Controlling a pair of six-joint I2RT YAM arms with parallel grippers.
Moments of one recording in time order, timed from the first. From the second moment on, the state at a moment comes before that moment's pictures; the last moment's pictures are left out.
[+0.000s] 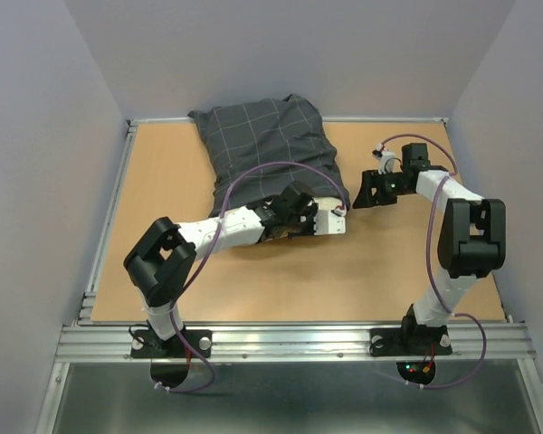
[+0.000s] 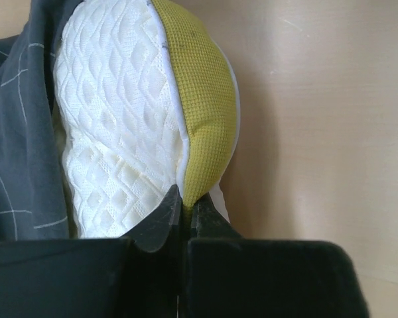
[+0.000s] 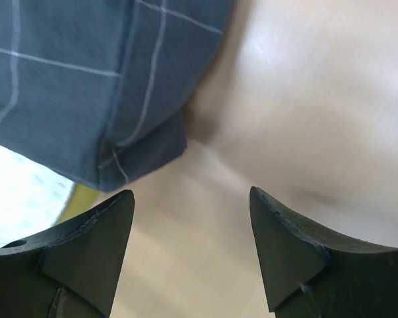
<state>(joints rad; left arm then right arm) -0.90 1.74 1.20 -0.23 0.13 0.76 -0.04 1.79 1.21 -0.52 -0.64 -0.17</state>
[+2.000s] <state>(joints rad) -0.77 1.95 1.55 -0.25 0.01 0.10 0.11 1.17 0.99 -0.68 -0.74 -0.26</state>
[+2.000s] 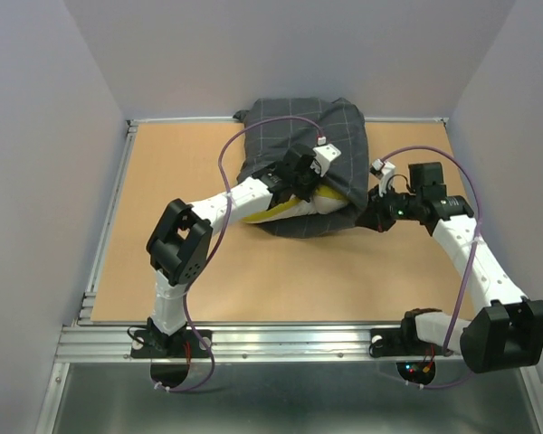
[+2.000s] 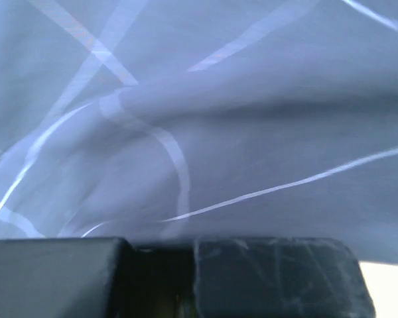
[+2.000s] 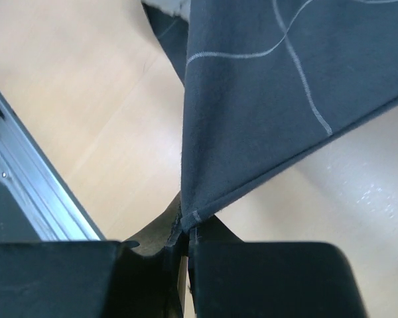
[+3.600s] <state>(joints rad) -0.77 1.62 1.08 0.05 0.03 0.70 0.05 1.44 1.12 -0.83 -0.79 -0.26</state>
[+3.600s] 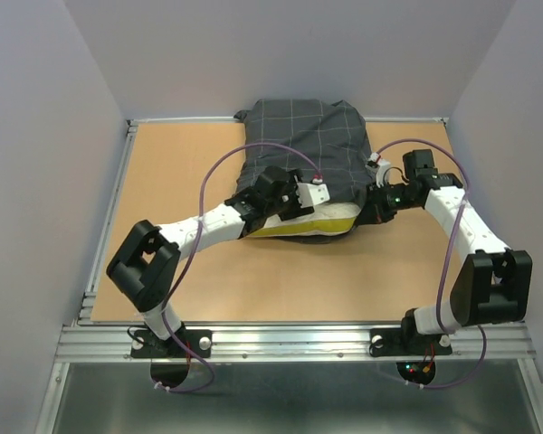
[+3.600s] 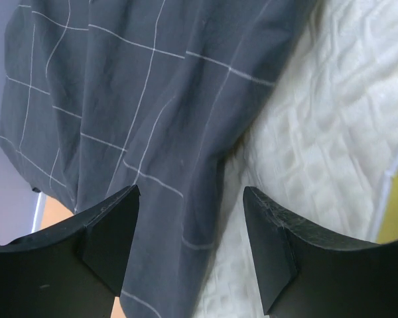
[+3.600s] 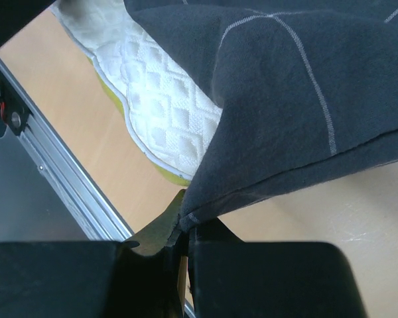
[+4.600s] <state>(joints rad) -0.36 1.54 0.75 0.32 -0.11 0.82 0.02 1.38 1.12 -0.83 -0.89 -0.22</state>
